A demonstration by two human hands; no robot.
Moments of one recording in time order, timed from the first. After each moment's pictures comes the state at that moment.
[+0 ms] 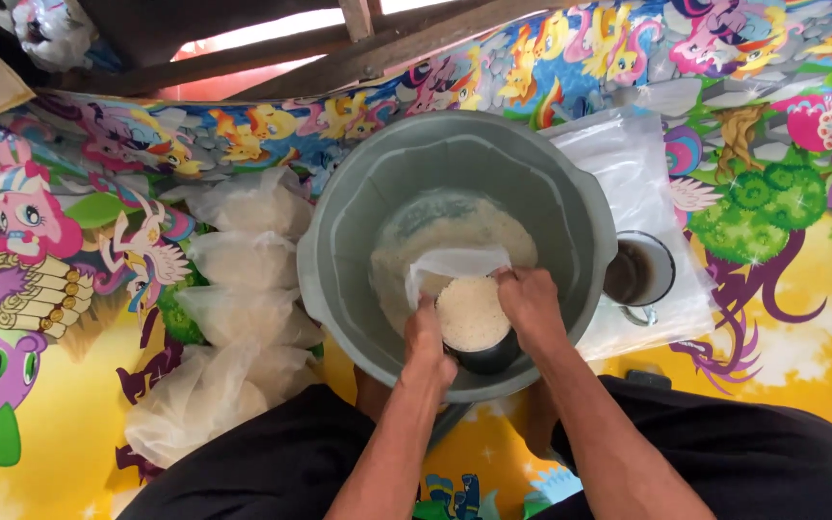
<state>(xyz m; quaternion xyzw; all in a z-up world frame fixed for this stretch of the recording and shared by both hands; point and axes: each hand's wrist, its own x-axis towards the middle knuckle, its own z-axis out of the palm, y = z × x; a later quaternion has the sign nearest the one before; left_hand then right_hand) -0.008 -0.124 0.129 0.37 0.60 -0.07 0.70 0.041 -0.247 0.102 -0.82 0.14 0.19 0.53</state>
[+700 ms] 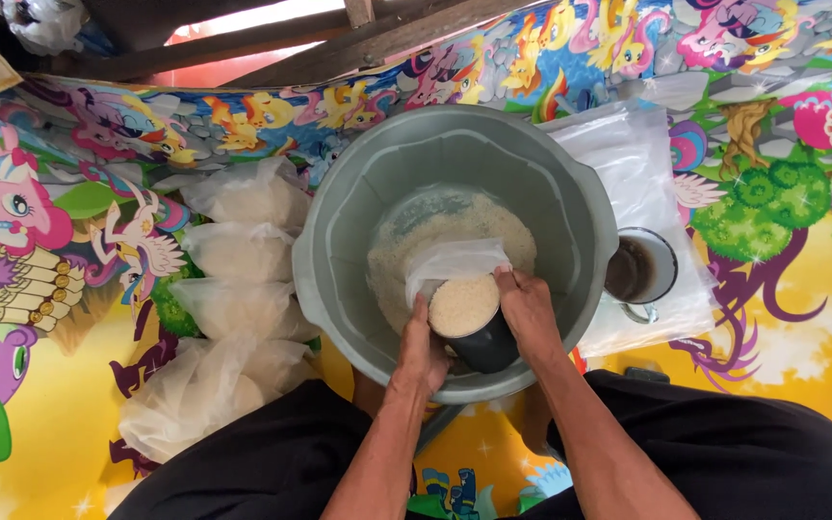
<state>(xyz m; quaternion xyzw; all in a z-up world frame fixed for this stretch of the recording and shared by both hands) -0.033 -0.112 0.100 0.31 0.50 -0.12 0.80 0.032 -0.252 0.064 -0.76 0.18 0.21 0.58</state>
